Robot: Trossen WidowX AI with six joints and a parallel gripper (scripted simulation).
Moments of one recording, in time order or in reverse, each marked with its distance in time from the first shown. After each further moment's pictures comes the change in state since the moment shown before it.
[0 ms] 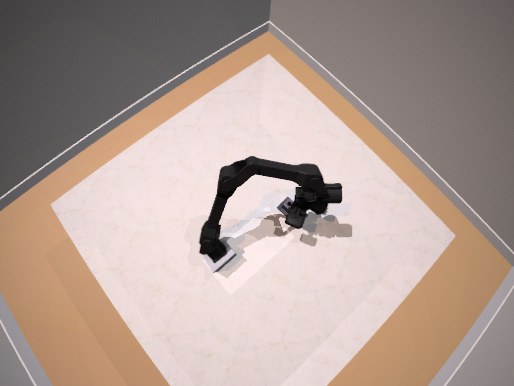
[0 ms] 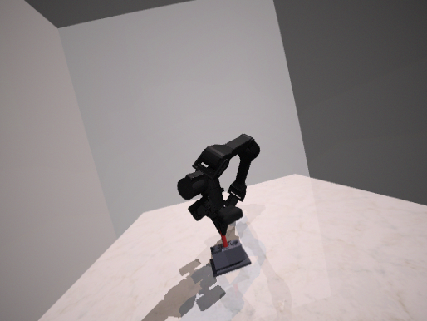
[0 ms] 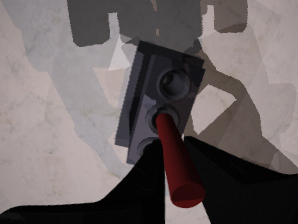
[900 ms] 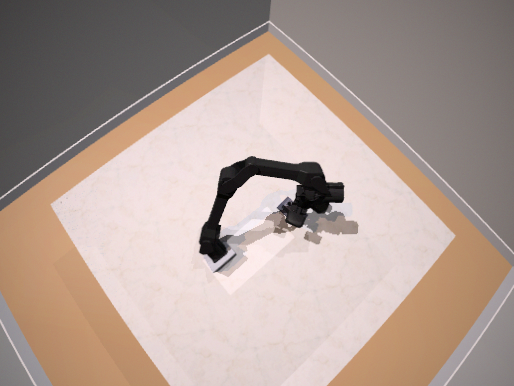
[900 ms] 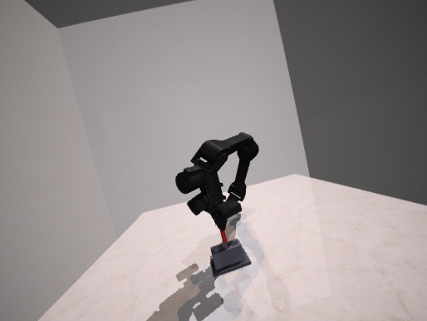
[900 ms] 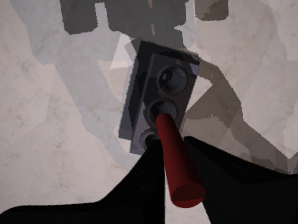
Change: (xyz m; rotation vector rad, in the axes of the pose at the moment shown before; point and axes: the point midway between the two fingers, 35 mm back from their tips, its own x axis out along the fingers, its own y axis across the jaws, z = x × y) arm -0.016 0.001 -0.001 0.010 0.003 0.007
